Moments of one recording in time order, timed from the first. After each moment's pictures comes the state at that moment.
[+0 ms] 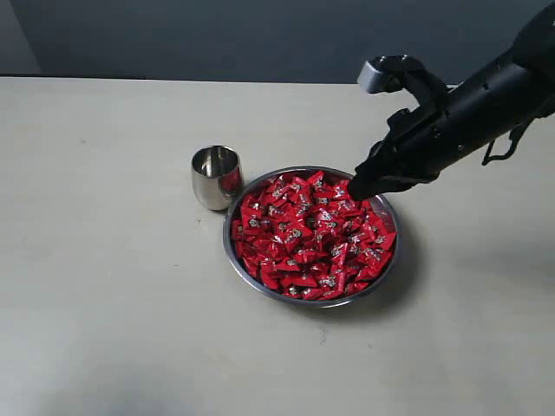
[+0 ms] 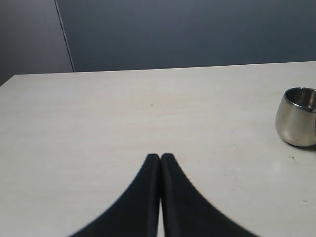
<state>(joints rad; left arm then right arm) 0.12 0.00 0.00 0.04 0.29 -0.02 0.38 1.71 -1.07 0.78 0.89 -0.95</state>
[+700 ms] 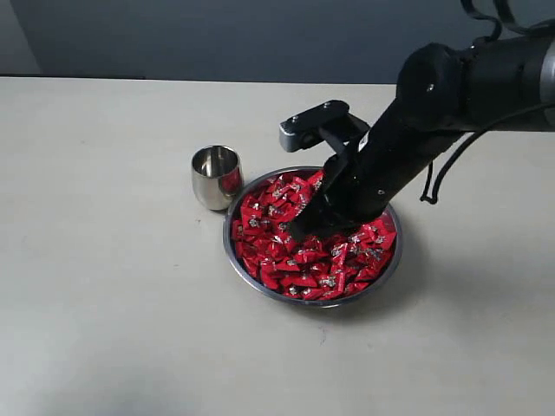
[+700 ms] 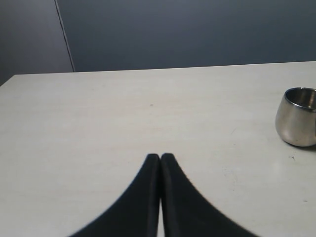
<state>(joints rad) 0.12 0.00 0.00 0.04 0.29 -0.02 0.69 1.75 -1.08 0.36 0.69 -0.43</state>
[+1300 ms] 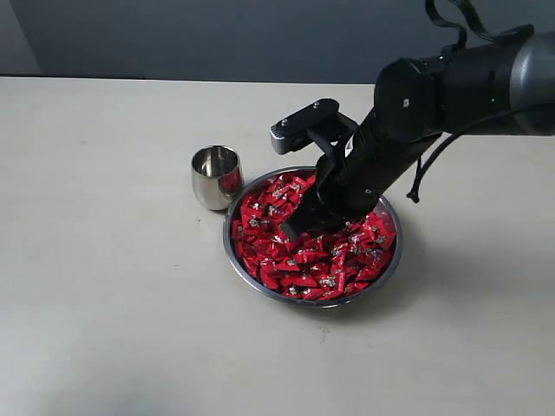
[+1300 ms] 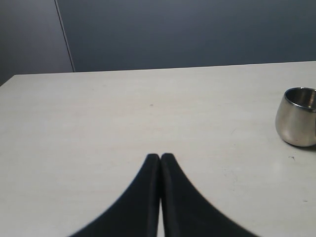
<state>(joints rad) 0.12 0.00 0.00 0.04 0.29 -0.02 0.73 1.80 -1.11 0.20 0.63 -0.30</state>
